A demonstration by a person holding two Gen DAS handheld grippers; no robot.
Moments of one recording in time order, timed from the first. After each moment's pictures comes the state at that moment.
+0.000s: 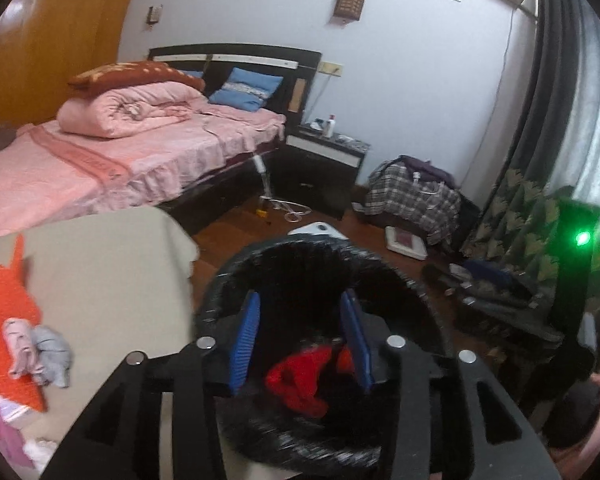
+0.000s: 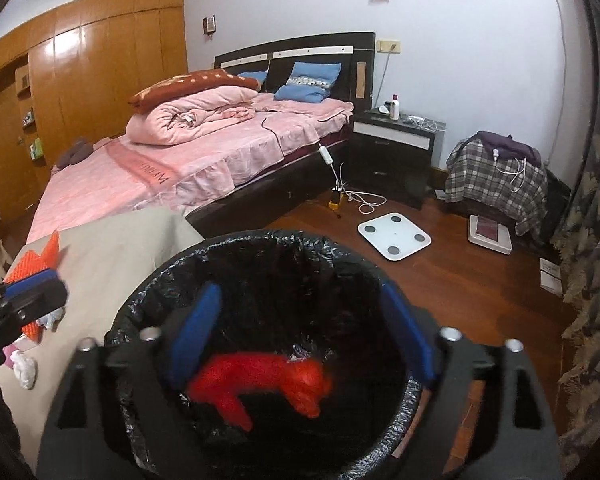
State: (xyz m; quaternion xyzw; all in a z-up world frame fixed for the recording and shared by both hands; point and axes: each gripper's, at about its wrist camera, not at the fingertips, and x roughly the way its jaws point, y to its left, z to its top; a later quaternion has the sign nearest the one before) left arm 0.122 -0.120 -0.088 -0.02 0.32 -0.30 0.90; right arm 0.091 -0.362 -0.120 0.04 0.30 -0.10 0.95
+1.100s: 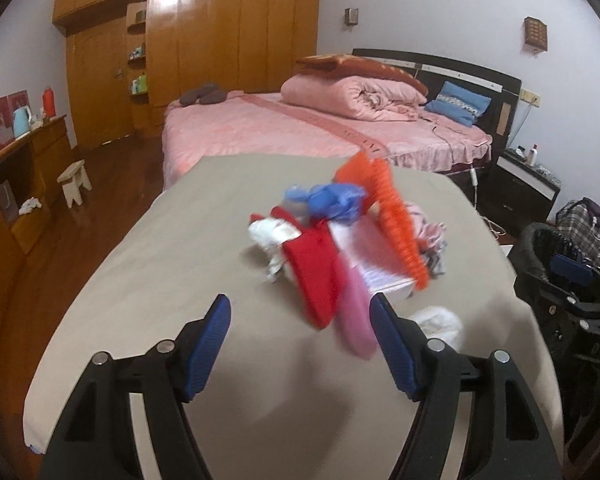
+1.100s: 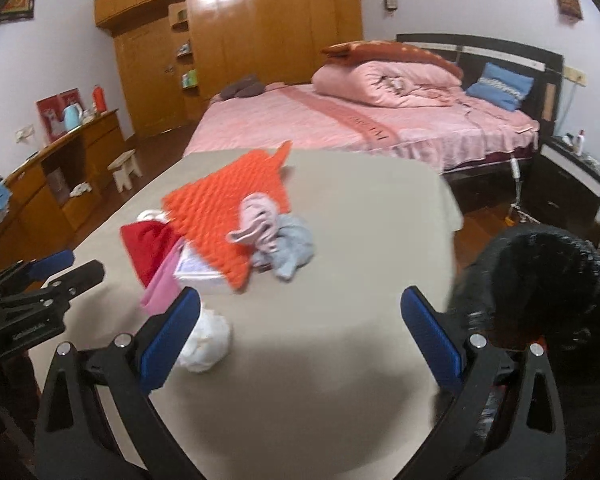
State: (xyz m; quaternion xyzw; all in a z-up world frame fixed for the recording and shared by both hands) left arm 0.045 0.159 -0.141 -0.04 0.34 0.05 0.94; right arm 0.106 -0.071 -0.161 -0.03 0.33 0.20 0.92
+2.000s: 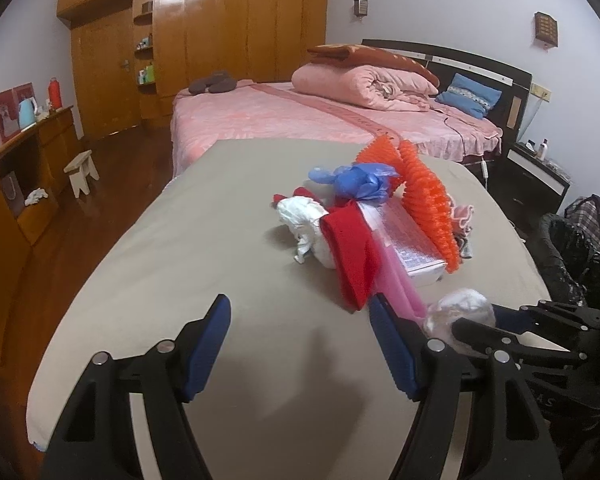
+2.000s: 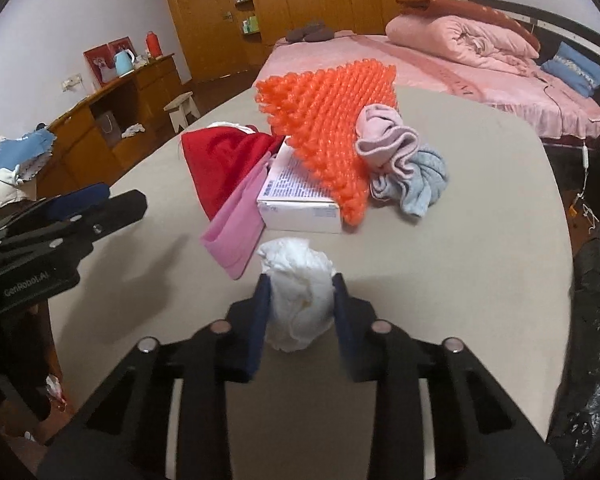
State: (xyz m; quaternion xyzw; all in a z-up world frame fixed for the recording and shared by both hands) left arm 0.044 0.180 -0.158 -0.04 0.35 0.06 0.93; right arm 0.103 -0.011 -0.210 -0.06 0.41 0.31 0.86
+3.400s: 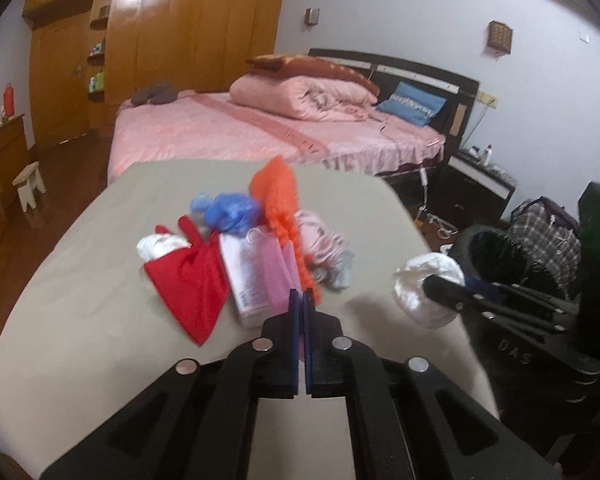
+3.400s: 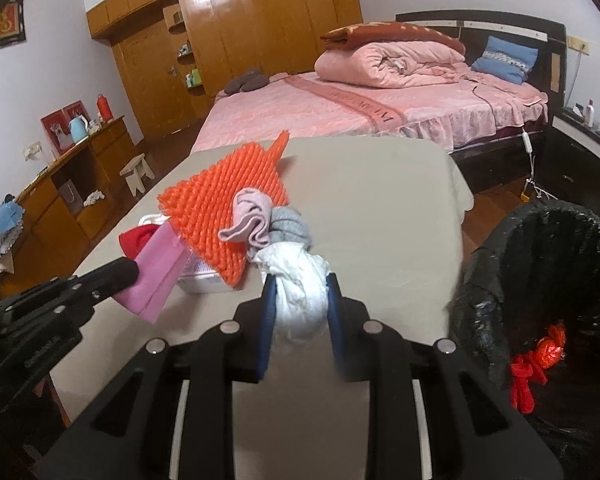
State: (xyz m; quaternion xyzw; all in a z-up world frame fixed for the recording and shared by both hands) left arm 0.064 0.097 -0.130 -0.06 0.33 -0.04 0.94; right arm 0.118 -0.100 -0.163 0.01 0.36 0.22 0.91
